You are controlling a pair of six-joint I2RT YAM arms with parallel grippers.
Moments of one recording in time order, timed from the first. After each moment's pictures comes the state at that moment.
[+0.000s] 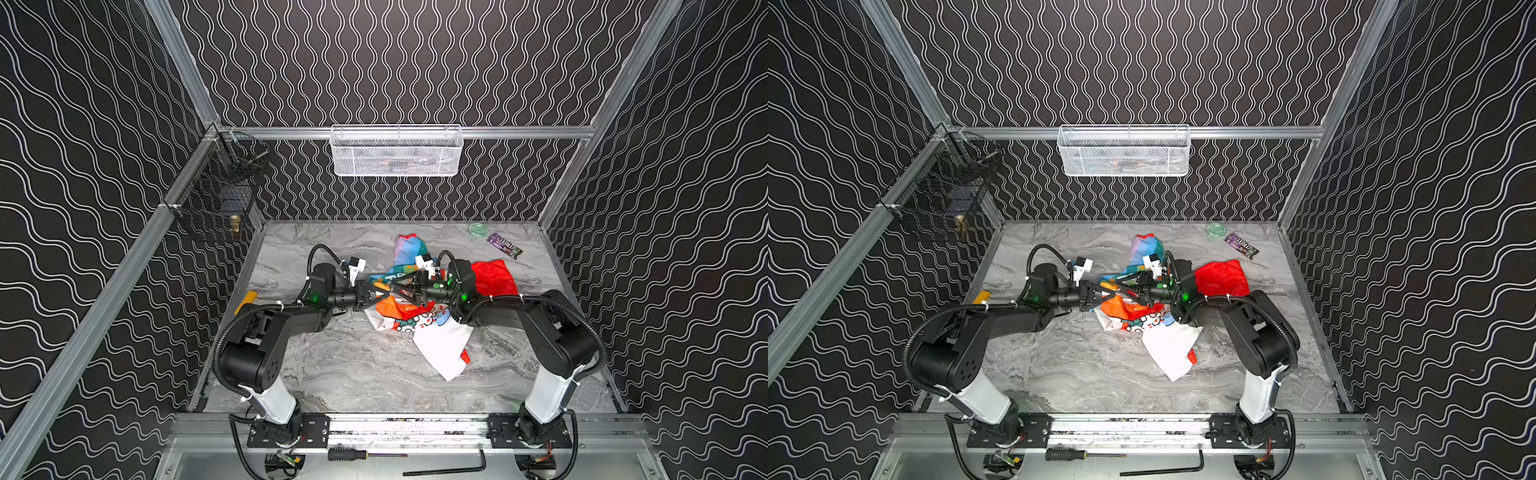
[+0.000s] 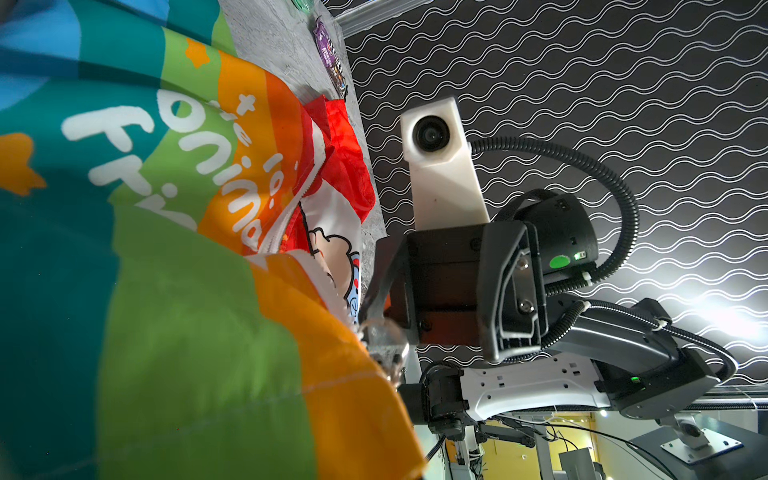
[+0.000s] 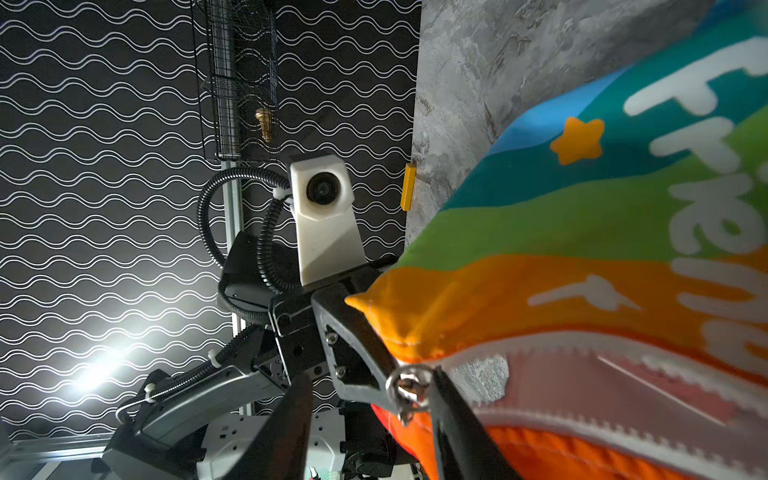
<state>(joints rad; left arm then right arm) -0.28 1.67 0.68 0.64 1.05 -0.96 0.53 1.83 0.87 0.80 -0.85 1.34</state>
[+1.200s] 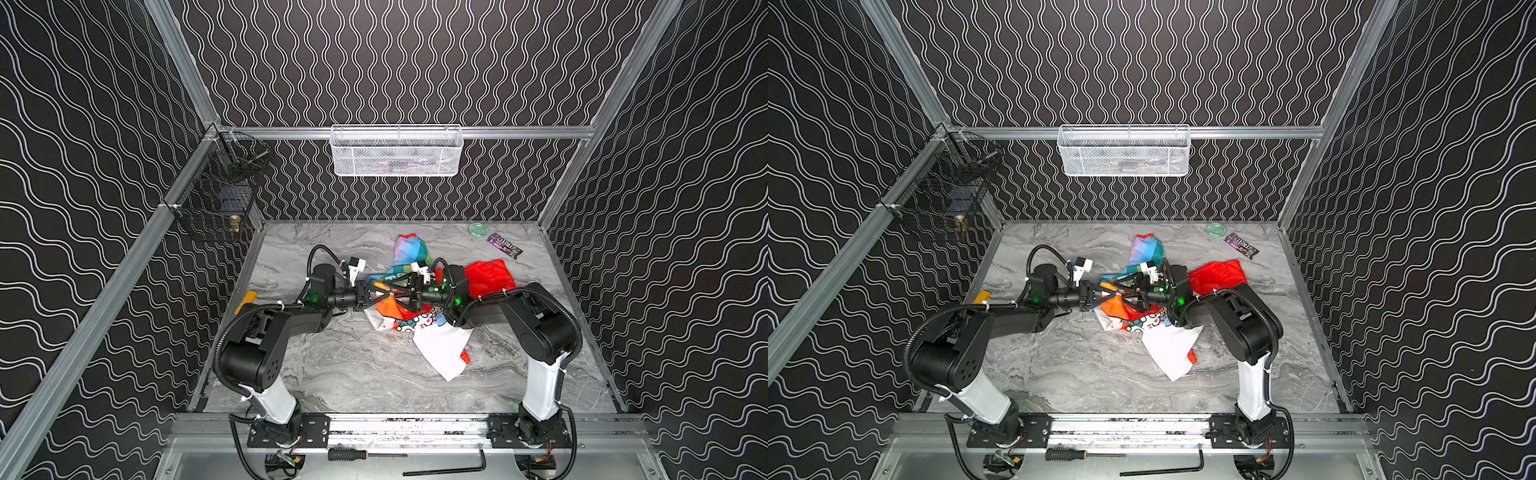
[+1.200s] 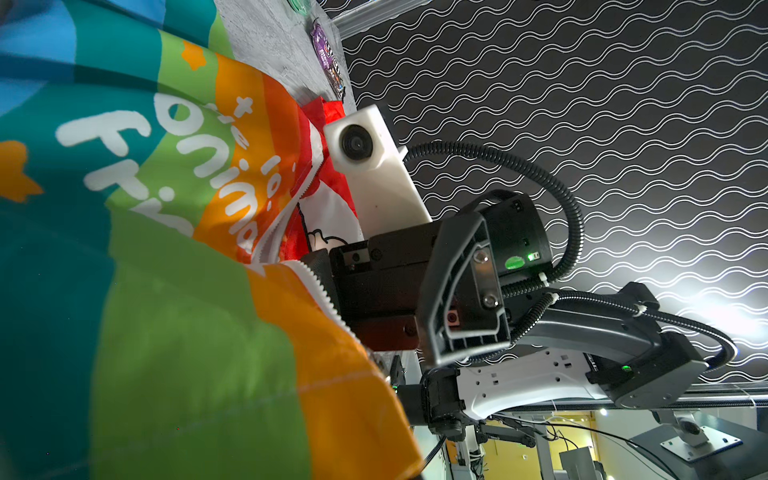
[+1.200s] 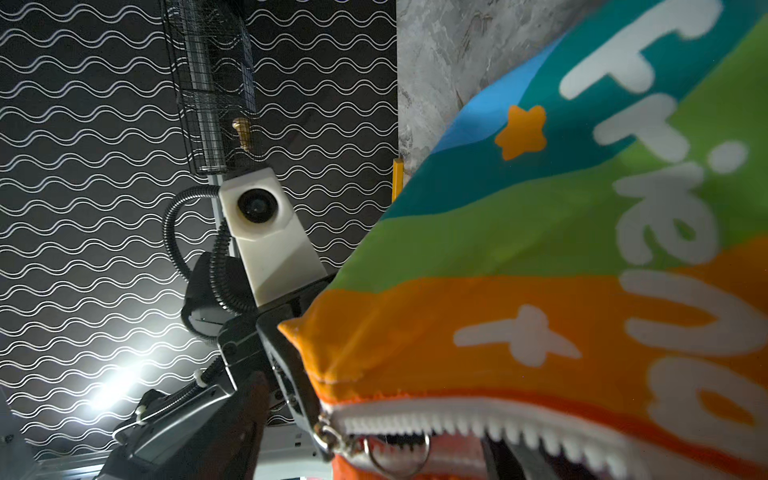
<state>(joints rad) -0.28 1.67 0.67 0.67 1.05 -0.97 0.54 1.97 0.87 0.96 -0.86 1.45</state>
